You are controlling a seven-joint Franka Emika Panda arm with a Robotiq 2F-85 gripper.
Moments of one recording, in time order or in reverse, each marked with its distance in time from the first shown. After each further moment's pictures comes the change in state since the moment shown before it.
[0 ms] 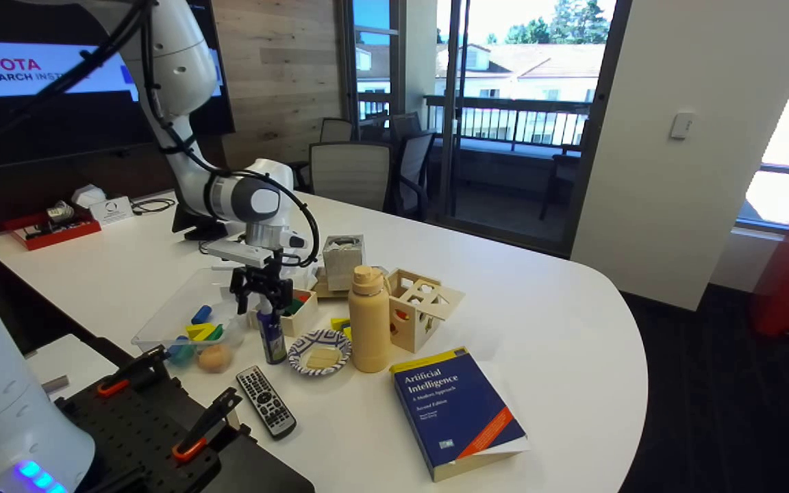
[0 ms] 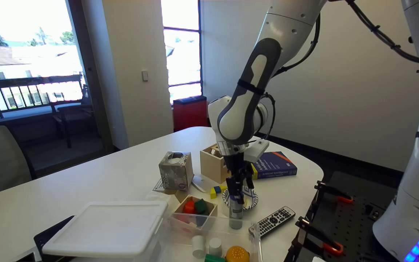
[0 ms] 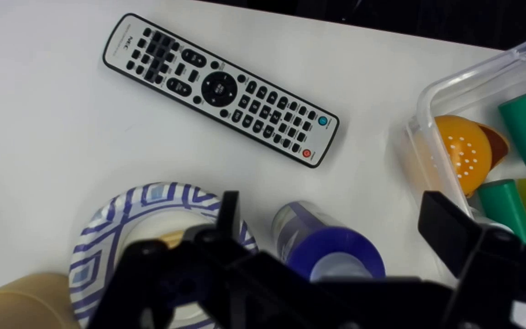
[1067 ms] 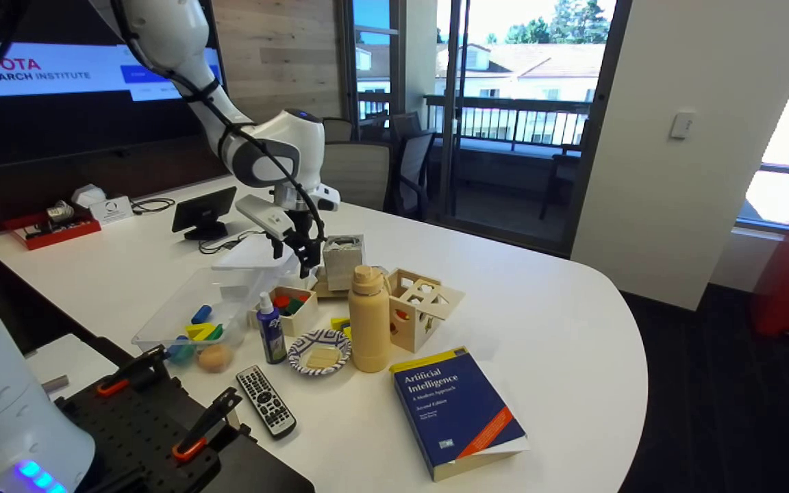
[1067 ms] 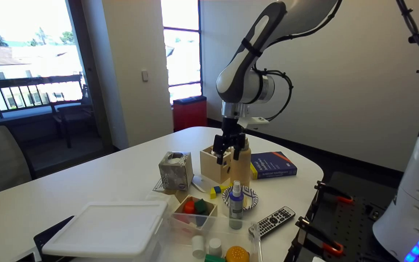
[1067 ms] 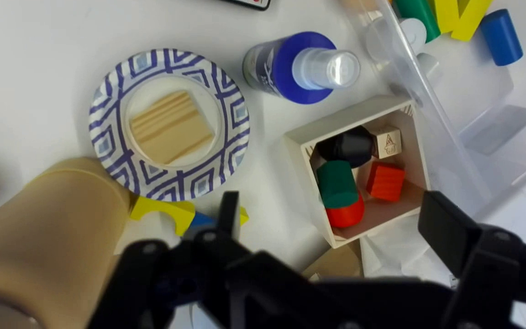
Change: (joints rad) arm -0.144 -0.189 0.028 -0.008 0.404 0.102 -0.218
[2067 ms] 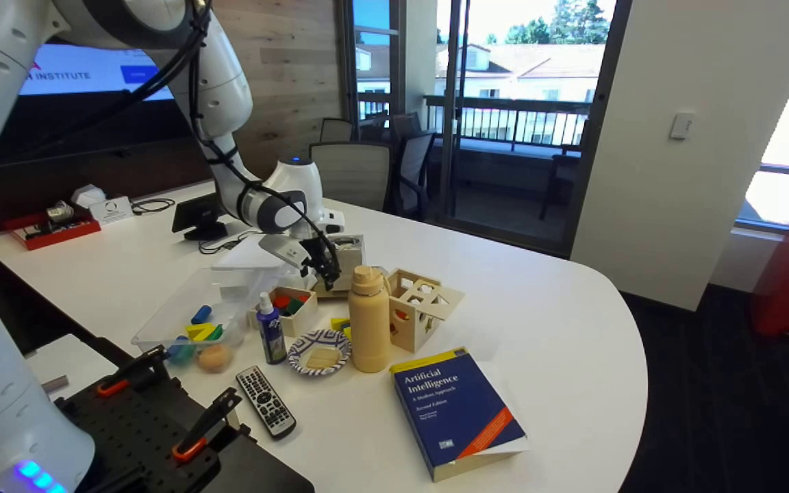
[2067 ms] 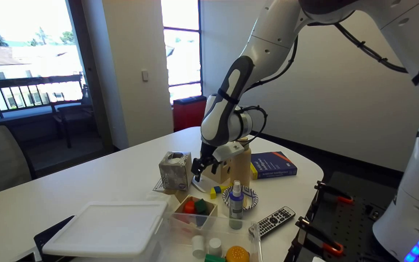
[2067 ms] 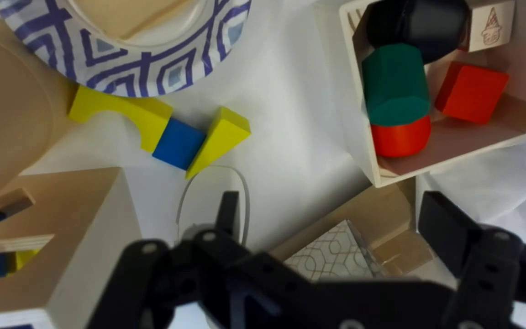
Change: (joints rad) arm 0.090 0.387 -0.013 0.235 -0.196 0.375 0.205
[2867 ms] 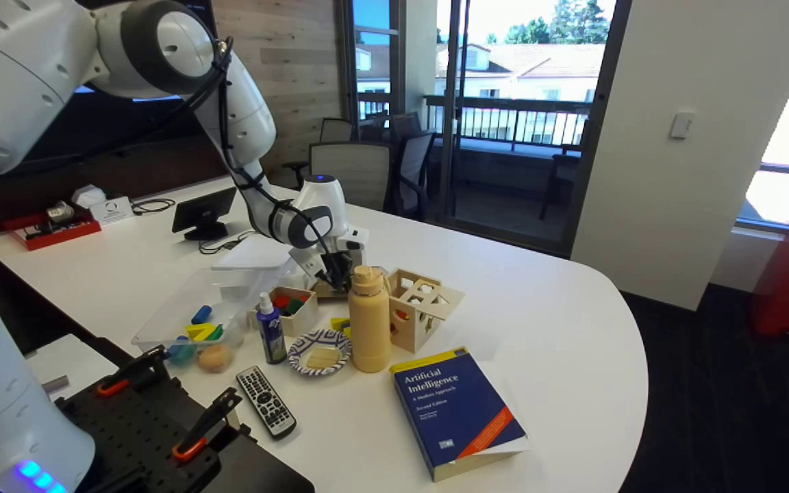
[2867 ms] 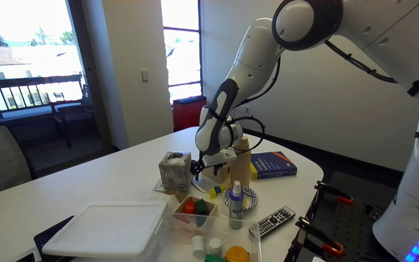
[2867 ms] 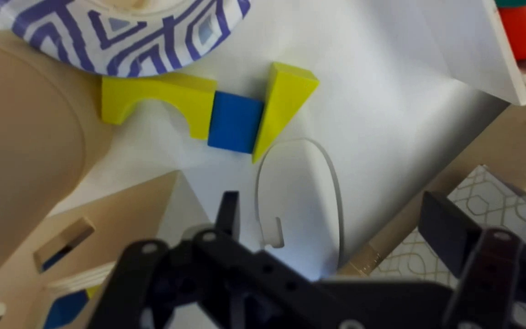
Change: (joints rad) arm 0.104 0.202 -0.166 0.234 0.000 -0.056 0.310
